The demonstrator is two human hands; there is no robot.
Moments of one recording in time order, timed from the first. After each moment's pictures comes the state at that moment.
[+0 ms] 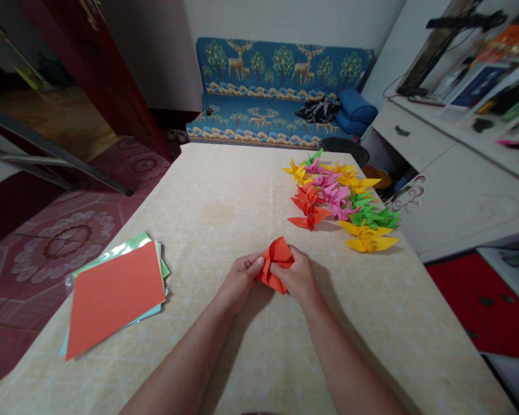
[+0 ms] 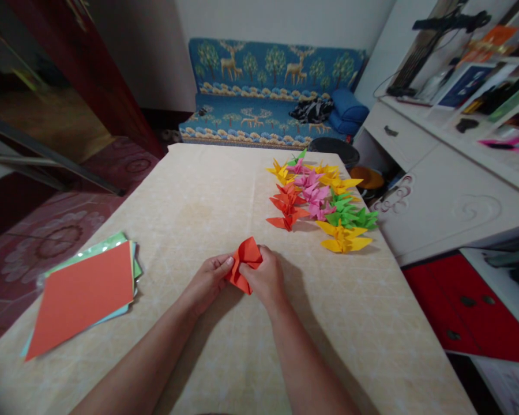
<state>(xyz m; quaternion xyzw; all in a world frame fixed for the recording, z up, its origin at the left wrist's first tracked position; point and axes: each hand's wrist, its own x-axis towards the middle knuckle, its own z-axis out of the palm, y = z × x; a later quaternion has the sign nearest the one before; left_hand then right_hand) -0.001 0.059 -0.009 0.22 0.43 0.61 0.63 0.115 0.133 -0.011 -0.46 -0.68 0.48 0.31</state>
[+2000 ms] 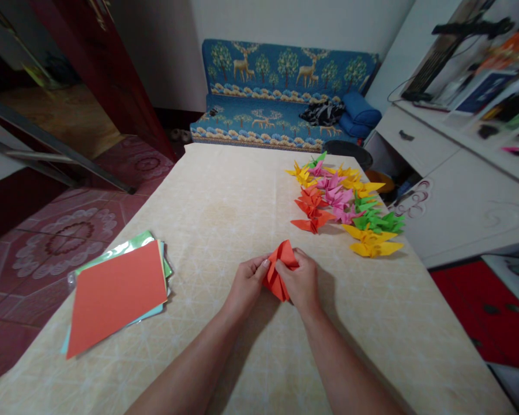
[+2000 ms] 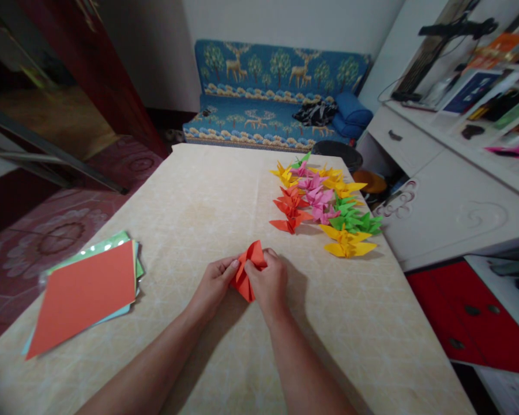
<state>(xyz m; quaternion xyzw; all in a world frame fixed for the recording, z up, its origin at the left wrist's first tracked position) 0.010 0.062 -0.009 0.25 0.50 0.64 0.53 0.114 0.130 -0.017 -0.47 -0.72 0.36 0.36</state>
